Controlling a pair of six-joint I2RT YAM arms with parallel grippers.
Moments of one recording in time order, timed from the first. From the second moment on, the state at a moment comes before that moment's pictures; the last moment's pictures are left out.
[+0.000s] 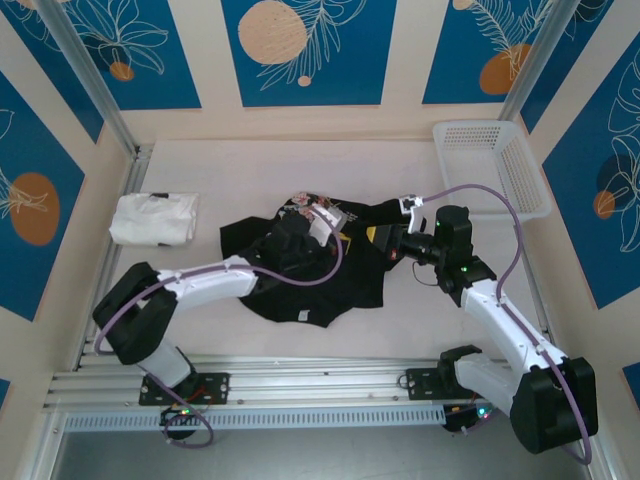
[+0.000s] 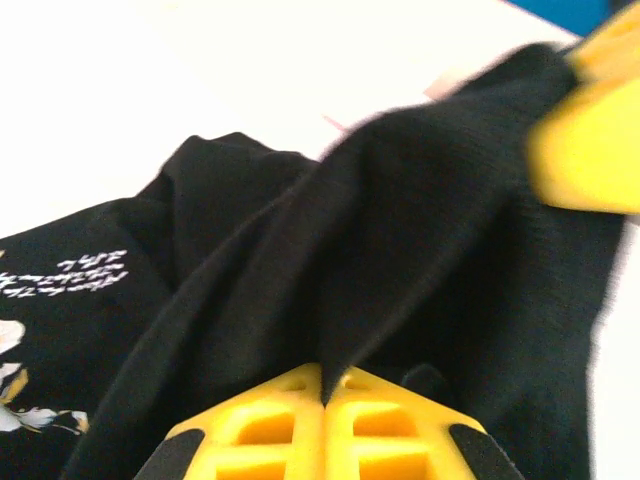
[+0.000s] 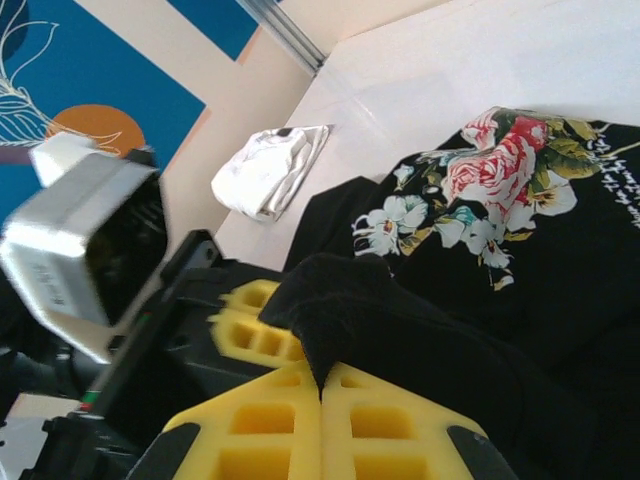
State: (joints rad) left arm -0.83 1.56 0.90 0.29 0.22 -0.18; right arm 0.24 1.00 0.62 0.00 -0.70 0.51
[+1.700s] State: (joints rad) left arm -0.79 1.21 0.82 -0.04 0.14 -0.28; right arm 0.65 1.05 0.55 -0.17 -0.32 0.33
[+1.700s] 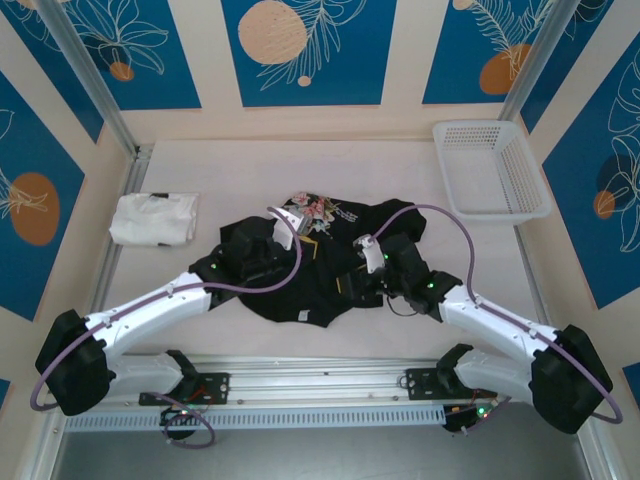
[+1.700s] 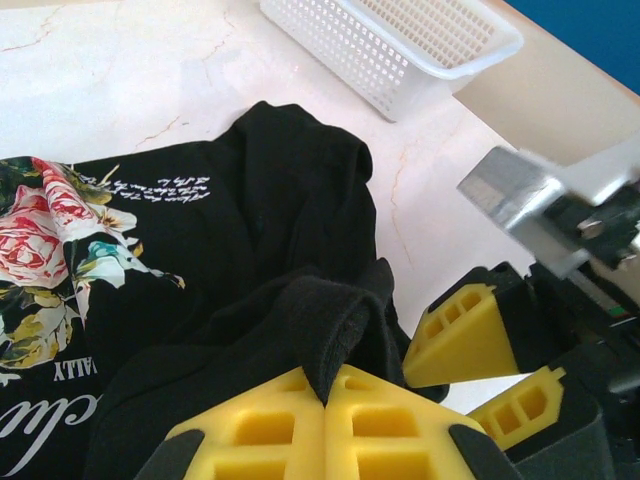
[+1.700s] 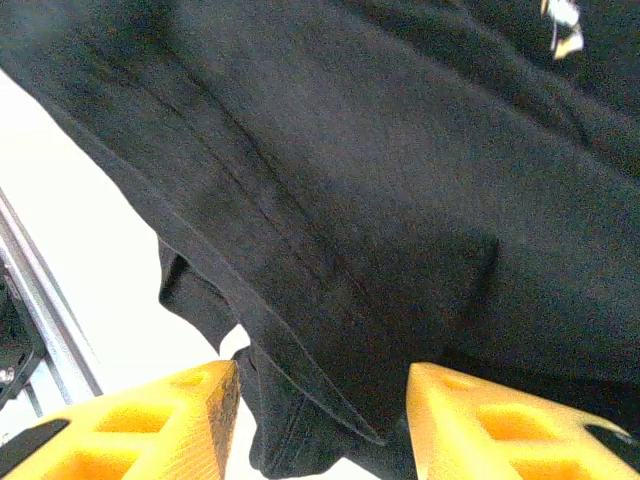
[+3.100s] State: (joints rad) left arm -0.79 1.26 0.81 -0.02 0.14 -0.28; right arm 0.65 1.06 0.75 -0.16 -0.13 0.21
